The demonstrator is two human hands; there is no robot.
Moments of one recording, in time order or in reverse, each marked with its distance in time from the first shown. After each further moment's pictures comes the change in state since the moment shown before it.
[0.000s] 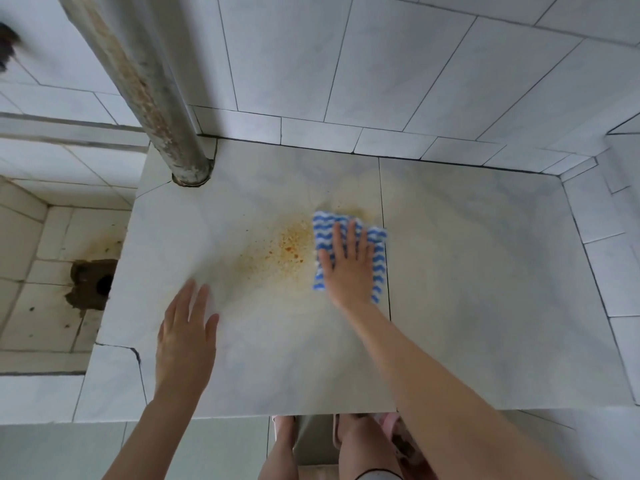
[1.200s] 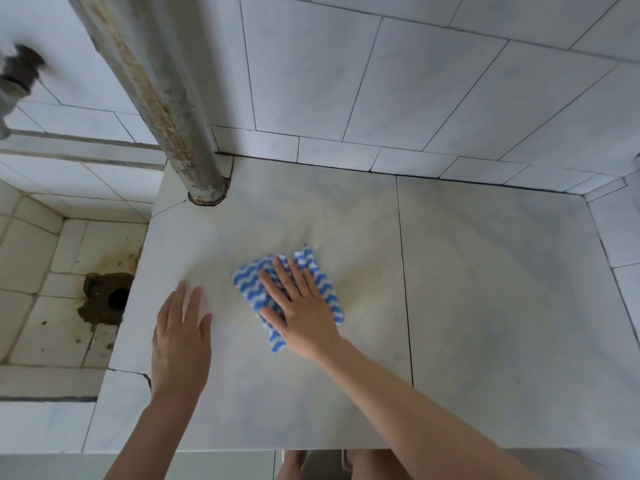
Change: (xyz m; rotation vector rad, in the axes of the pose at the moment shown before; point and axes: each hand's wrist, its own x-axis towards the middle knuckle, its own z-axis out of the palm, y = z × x) left_hand 0.034 -0.017 -0.009 0.003 0.064 -0.070; right_hand -0.024 -0.072 0.032 0.096 0.147 -0.596
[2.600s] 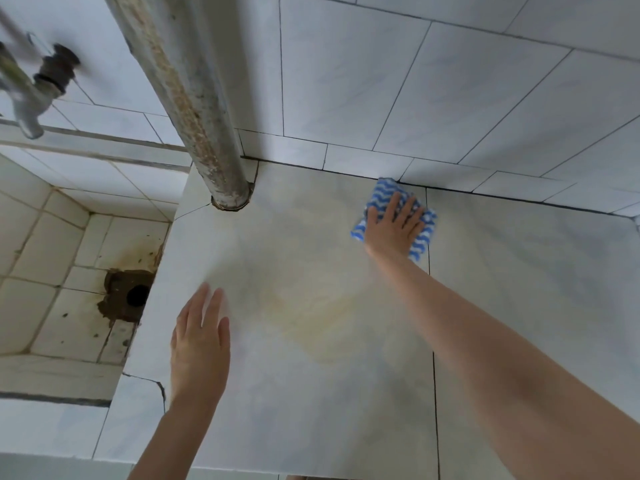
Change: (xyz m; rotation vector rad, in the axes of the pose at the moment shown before) left_hand 0.007 0.006 0.002 -0.042 -0.028 -0.075; right_hand 0.114 0.127 -0.053 -0.022 -0.035 0.887
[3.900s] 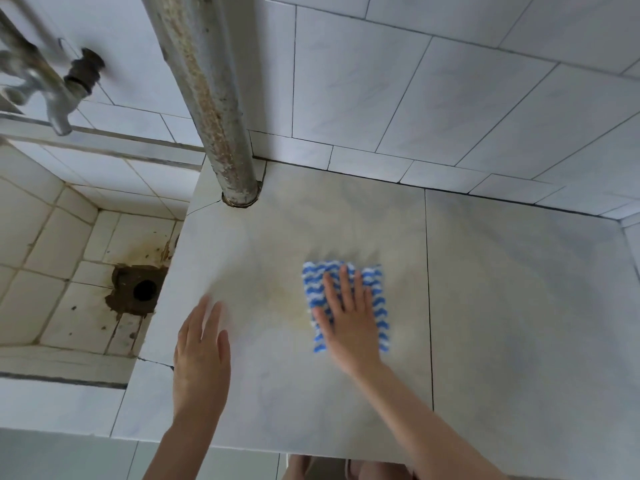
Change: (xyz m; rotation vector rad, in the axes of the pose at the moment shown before) left_hand -0.032 -0.011 -0.010 -0.076 -0.009 -0.036; right_hand -0.169 0.034 0.052 -0.043 0.075 -0.576
